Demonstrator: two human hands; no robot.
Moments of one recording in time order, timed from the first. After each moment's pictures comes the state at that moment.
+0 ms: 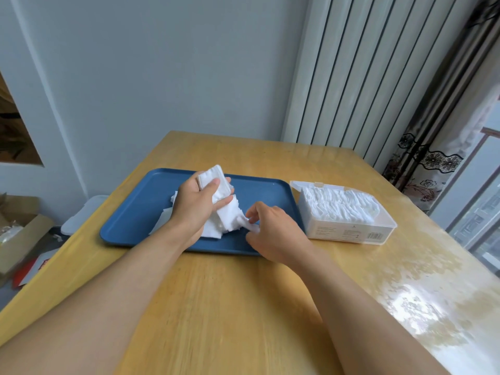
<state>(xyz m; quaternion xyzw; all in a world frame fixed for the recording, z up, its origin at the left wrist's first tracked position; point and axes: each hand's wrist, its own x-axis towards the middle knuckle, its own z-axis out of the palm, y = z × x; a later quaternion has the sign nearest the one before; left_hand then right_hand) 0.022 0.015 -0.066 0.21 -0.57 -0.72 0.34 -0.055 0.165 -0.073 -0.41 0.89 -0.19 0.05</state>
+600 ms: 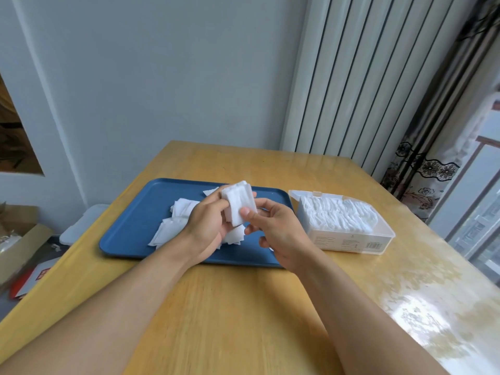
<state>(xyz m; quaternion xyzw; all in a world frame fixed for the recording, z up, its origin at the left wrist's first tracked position) 0.024 0.034 -0.064 0.13 -0.57 -0.78 0.20 -0.055 0.164 -0.059 -0.28 0.66 -0.64 0.26</state>
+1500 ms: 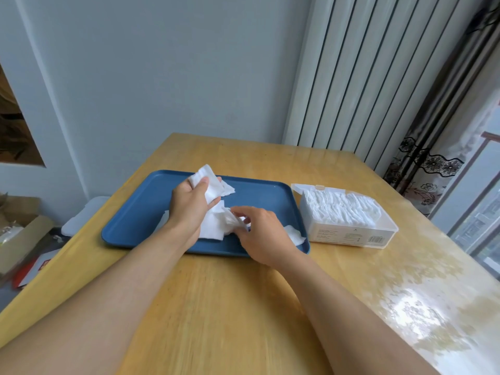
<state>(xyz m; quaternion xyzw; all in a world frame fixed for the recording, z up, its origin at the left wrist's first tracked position) 0.015 0.003 -0.076 0.25 -0.53 -0.72 0.38 -0.049 0.145 -0.088 -0.43 0.85 -0.31 0.03</state>
